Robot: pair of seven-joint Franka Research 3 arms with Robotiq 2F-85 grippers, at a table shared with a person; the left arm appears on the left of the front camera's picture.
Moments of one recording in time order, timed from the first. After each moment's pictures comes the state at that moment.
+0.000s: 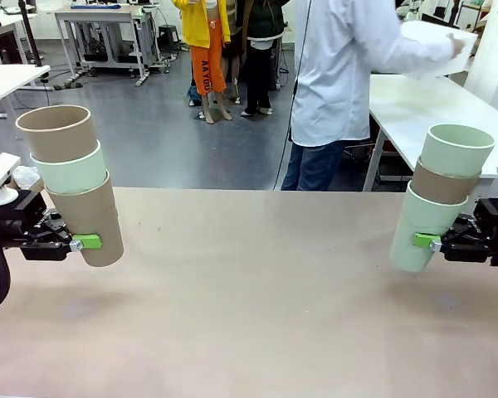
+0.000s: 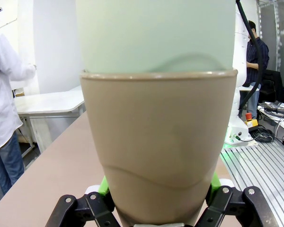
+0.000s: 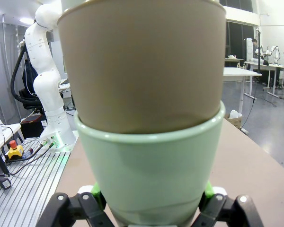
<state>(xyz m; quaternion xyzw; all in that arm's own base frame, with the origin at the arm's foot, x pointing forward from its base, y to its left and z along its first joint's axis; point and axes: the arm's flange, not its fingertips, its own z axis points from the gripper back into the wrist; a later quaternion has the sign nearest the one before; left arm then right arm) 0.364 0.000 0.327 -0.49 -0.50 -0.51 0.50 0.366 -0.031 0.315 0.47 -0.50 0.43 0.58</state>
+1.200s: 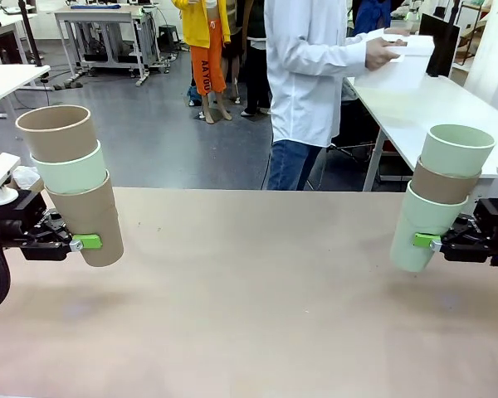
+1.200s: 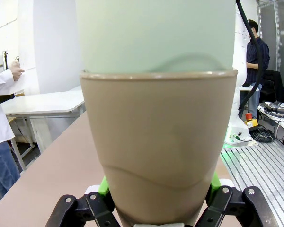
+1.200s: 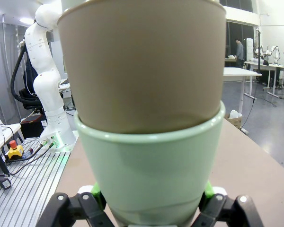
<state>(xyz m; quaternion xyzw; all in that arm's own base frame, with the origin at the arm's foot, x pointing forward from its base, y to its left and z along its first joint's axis) 0.364 0.000 0.327 -0.49 -0.50 -0.51 0.50 0.366 -0.031 0.315 0.47 -0.50 0.43 0.58</state>
